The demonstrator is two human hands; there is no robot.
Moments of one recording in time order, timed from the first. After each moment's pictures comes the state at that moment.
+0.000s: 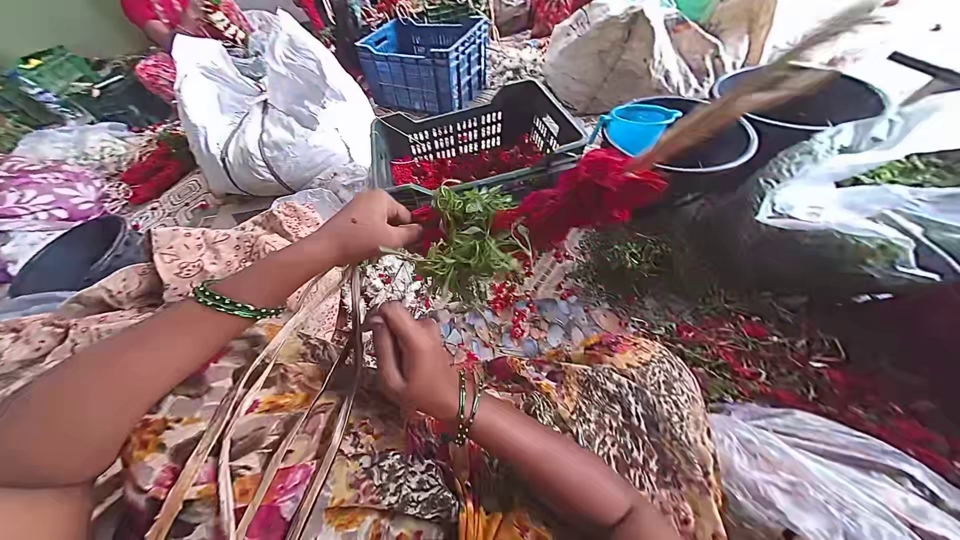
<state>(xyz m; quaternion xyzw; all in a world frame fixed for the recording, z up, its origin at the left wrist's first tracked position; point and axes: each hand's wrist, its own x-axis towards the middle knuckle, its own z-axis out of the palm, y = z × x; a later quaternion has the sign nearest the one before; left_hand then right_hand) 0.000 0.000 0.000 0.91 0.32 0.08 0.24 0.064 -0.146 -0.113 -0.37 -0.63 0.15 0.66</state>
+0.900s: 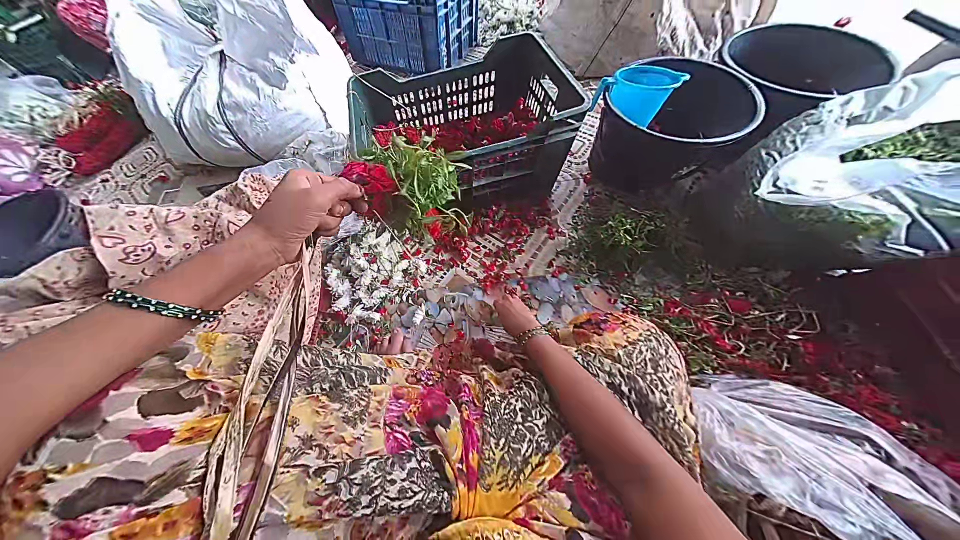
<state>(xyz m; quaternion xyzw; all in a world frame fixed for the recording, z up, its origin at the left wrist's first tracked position) -0.031 0.011 -0.027 0.67 0.47 0.25 0.52 0.242 -0.113 -0.357 -0.71 -0.60 0.35 -0.09</state>
